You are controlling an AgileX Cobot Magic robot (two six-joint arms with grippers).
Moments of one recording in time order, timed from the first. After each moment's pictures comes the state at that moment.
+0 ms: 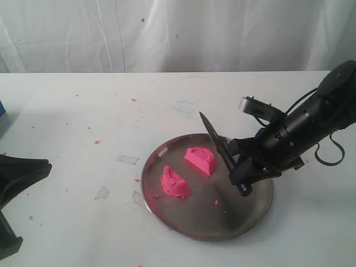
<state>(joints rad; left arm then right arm) -0.28 0.71 -0.34 -1.07 0.30 1.44 0.15 1.82 -1.04 0.76 0.92 -0.63</state>
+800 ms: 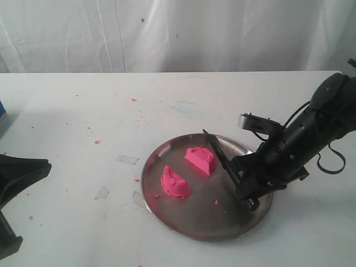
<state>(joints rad) -0.28 0.71 -0.34 -1.07 0.30 1.44 0.16 1.87 -1.02 0.66 0.89 -0.60</state>
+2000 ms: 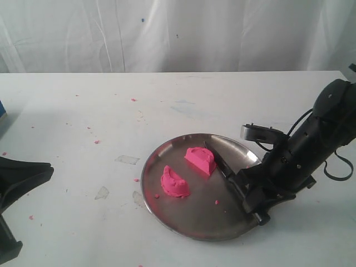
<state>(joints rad) -0.28 0.71 -0.34 -1.07 0.33 1.44 0.16 1.85 -0.97 0.60 0.90 -0.60</state>
